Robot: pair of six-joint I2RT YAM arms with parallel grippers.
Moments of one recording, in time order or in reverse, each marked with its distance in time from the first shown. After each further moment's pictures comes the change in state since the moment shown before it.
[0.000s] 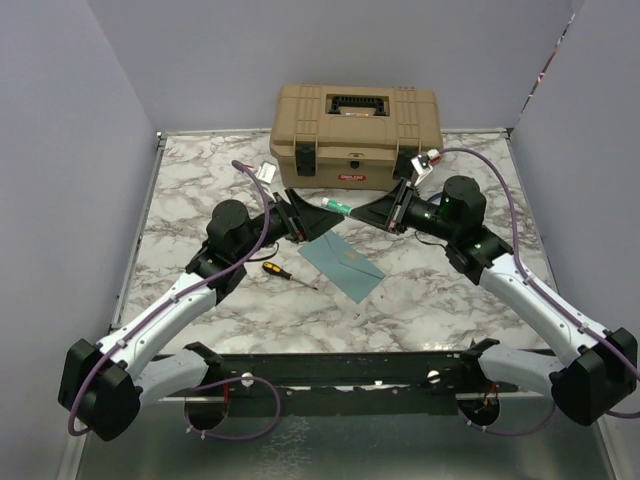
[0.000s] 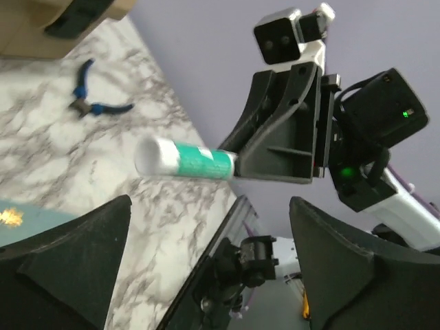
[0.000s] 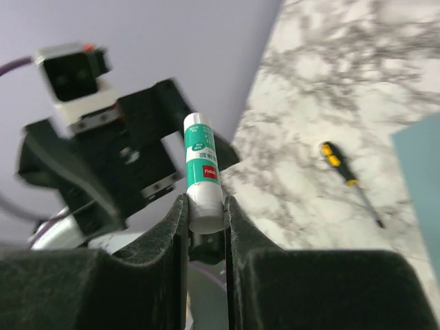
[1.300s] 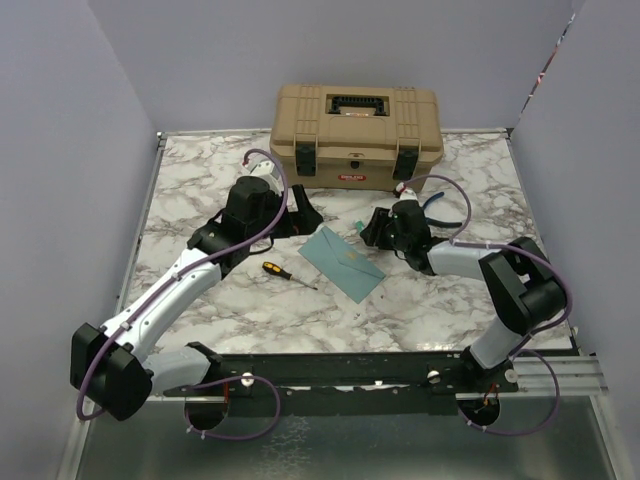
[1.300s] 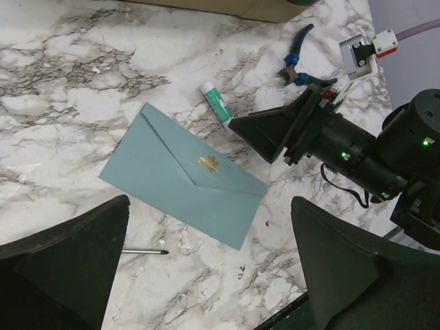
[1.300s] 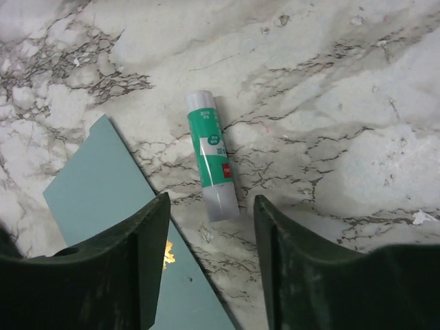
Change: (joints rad) left arm 0.011 0.093 0.220 -0.712 -0.361 0.397; right arm -0.005 0.547 -0.186 0.258 0.597 -0.475
